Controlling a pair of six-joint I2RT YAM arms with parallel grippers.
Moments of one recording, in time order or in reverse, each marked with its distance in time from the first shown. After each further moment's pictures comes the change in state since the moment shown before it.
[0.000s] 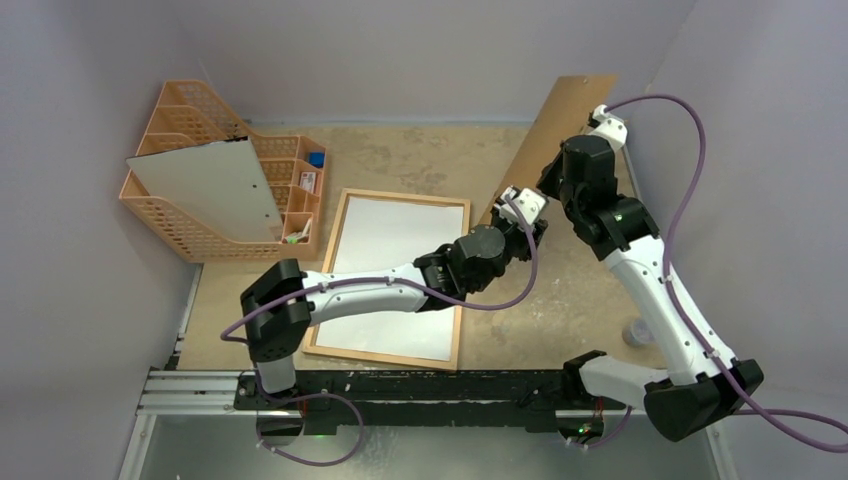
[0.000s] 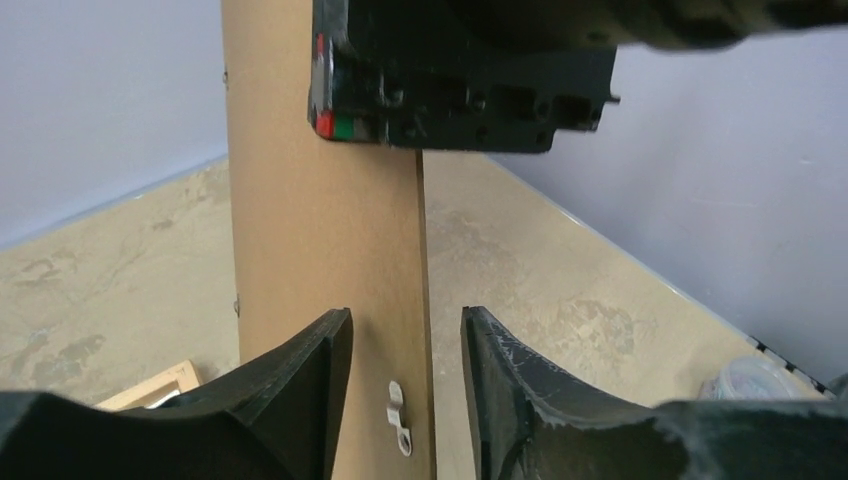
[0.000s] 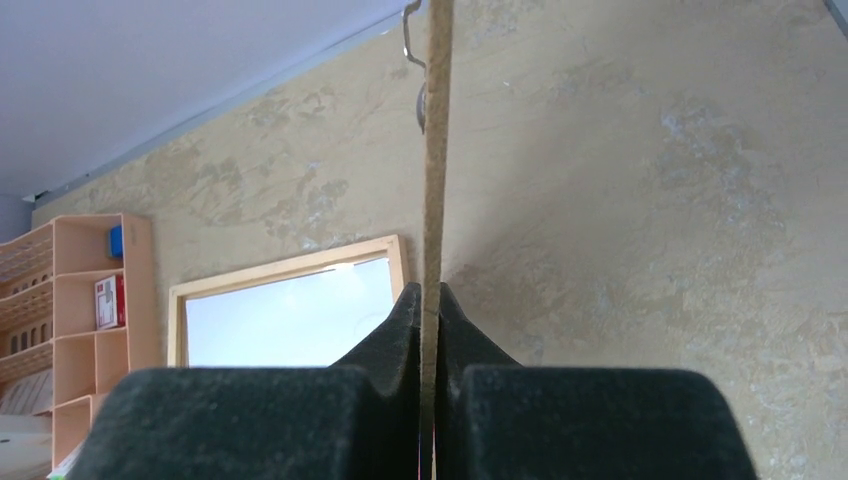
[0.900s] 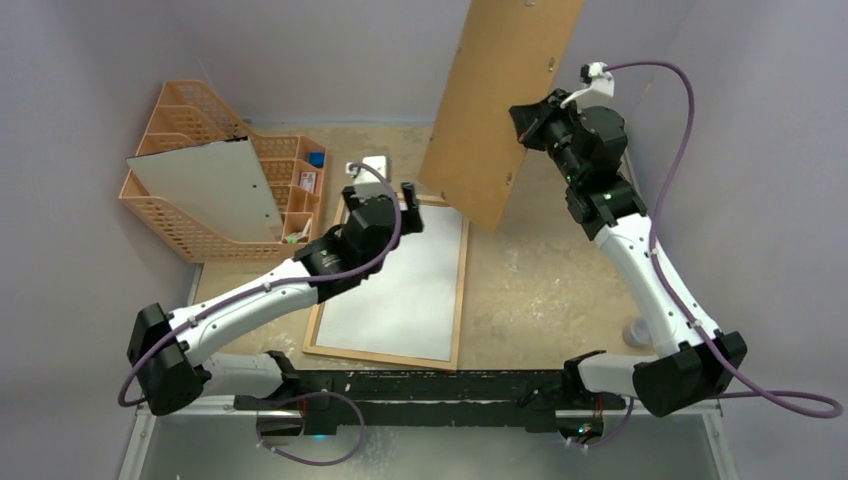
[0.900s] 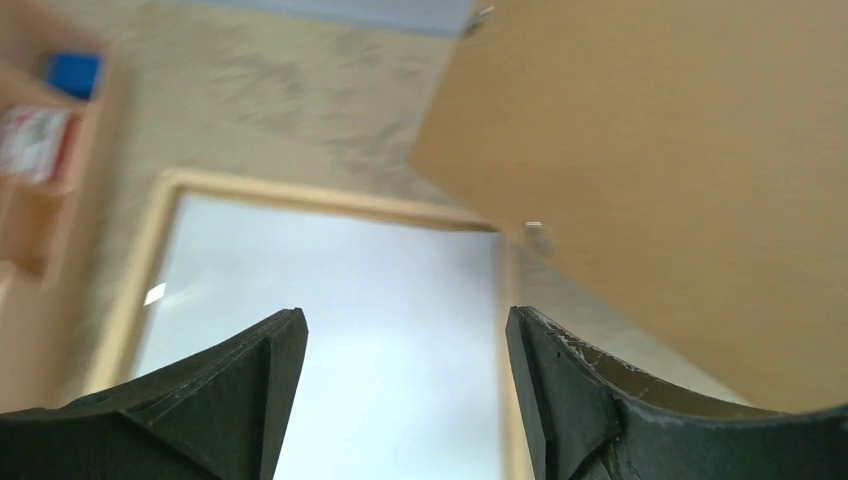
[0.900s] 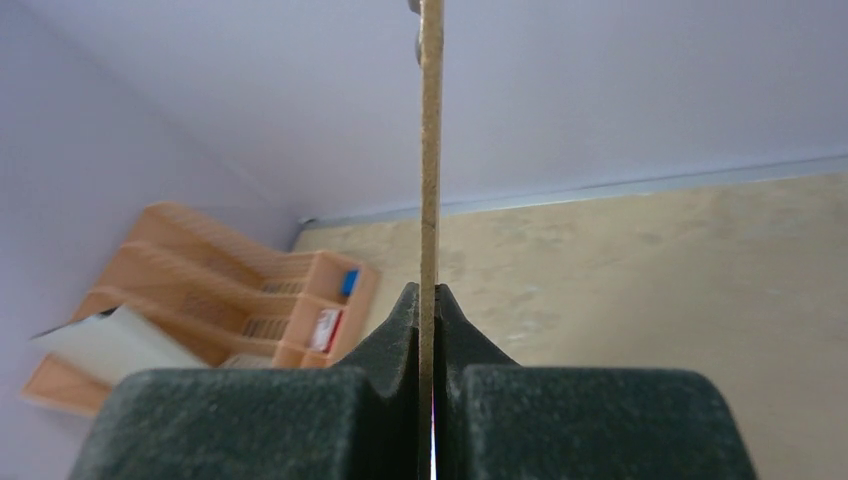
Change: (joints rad) left arm 0.255 -0.535 -0.322 -0.513 -0.177 -0.432; right arm -0.047 0.098 0.053 0.486 -0.355 -0.069
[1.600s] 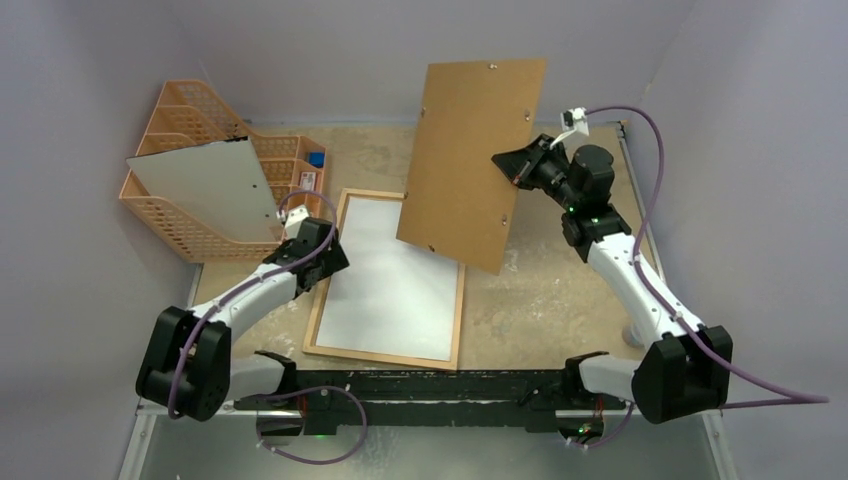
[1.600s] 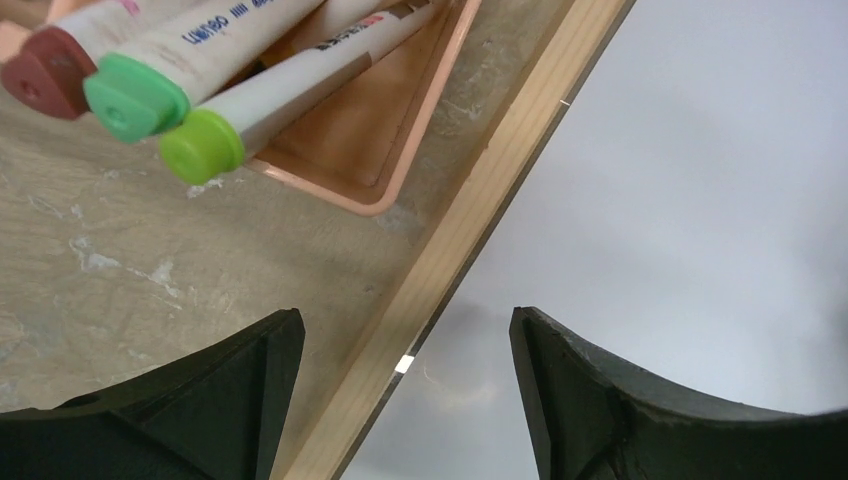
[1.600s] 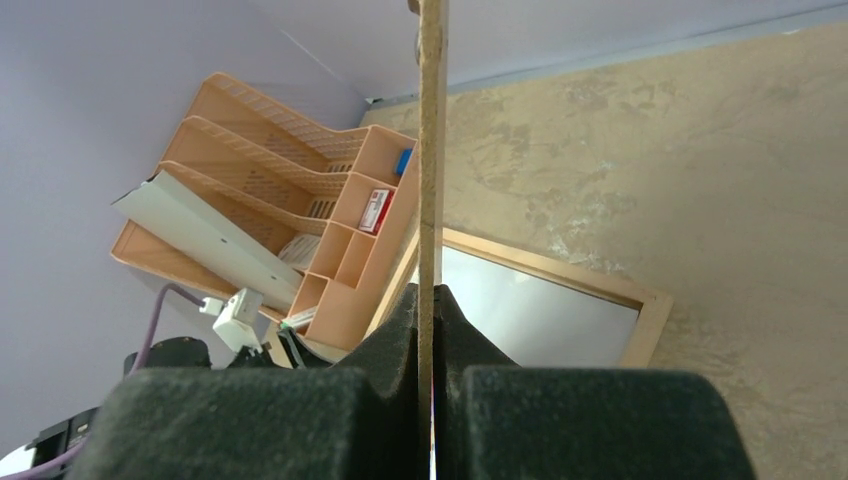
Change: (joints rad) left arm 0.631 -0.014 -0.458 -0.218 0.304 -0.237; right arm -0.091 -0.014 -0.363 0.278 -0.414 0.160
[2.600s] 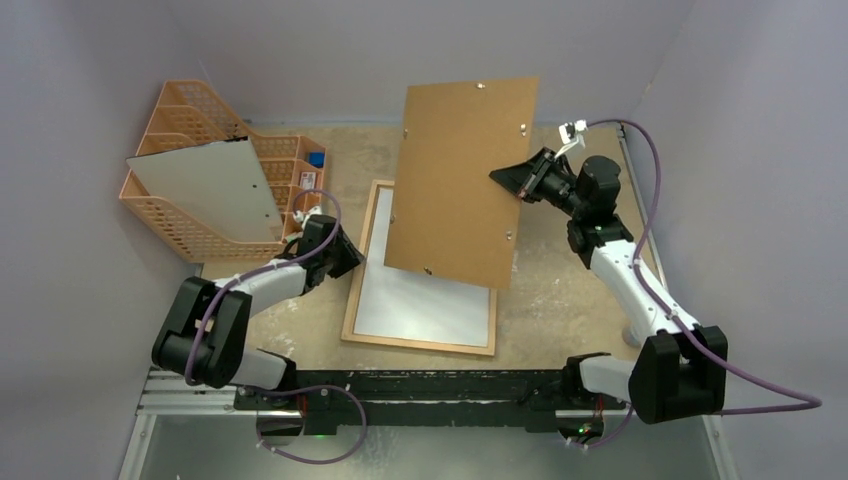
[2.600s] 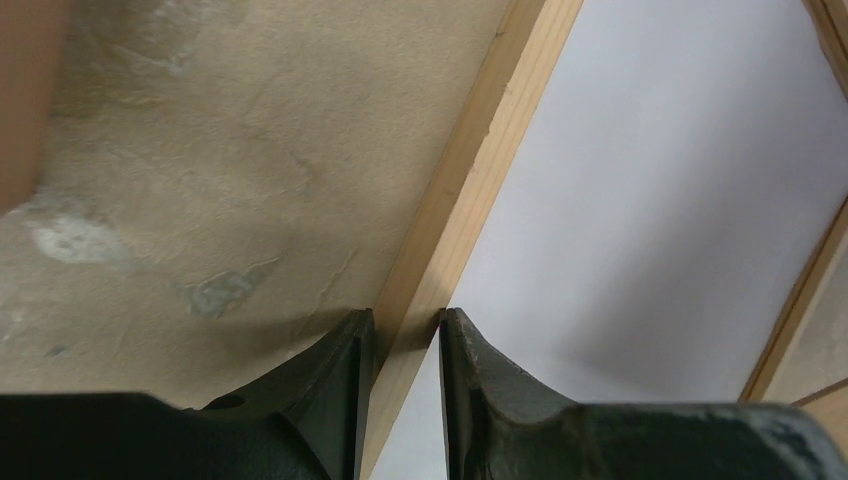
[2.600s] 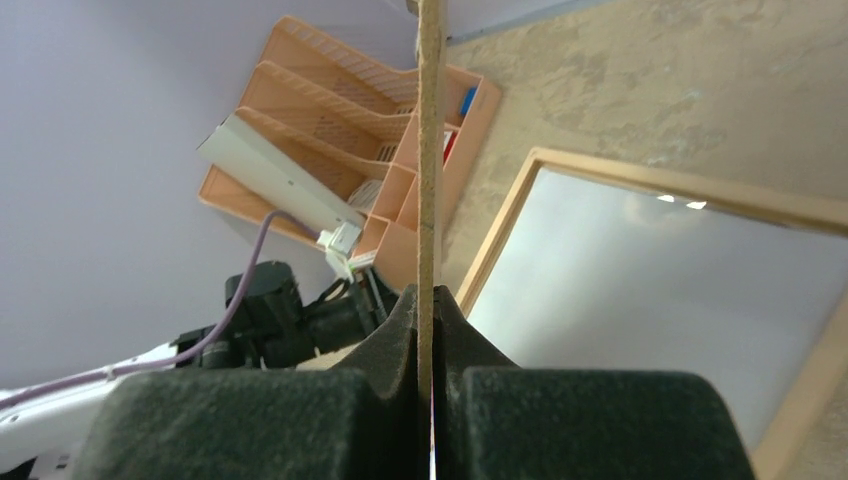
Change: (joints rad) left arm 0.013 0.144 -0.047 0.298 0.358 -0.131; right arm -0.079 -0.027 -0.097 0.071 -0.220 0.116
